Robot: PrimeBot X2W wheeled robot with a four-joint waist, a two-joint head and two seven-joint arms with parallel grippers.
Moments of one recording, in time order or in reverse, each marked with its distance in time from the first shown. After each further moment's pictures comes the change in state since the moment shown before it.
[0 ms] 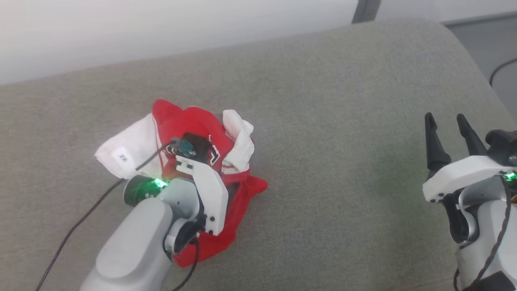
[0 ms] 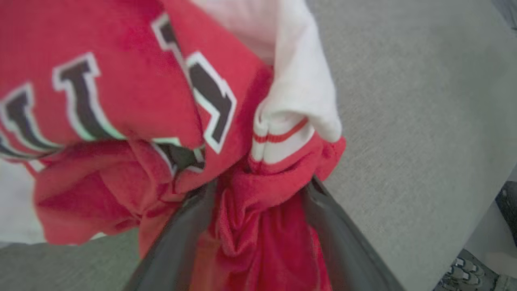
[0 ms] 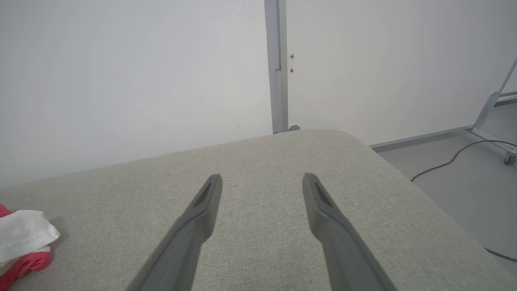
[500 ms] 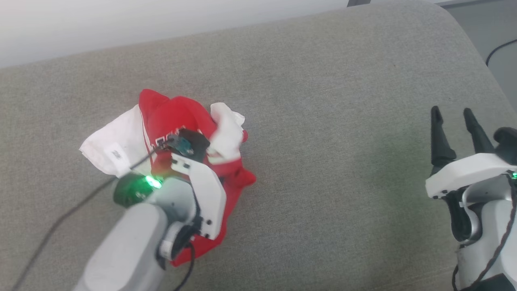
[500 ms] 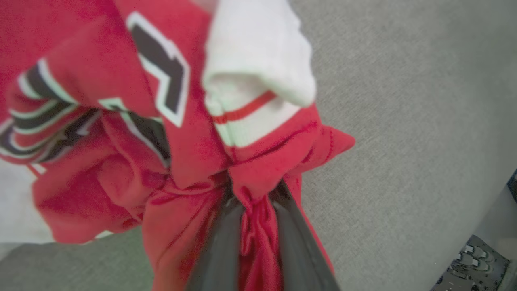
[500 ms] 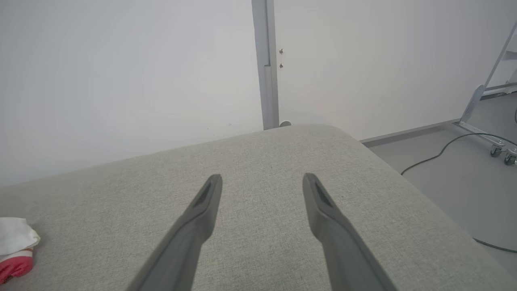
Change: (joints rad) left arm 0.049 0.065 0.004 -0.230 0.052 0.090 0.133; right arm 0.017 0.030 -0.038 -0.081 -0.011 0.000 0.022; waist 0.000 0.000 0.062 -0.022
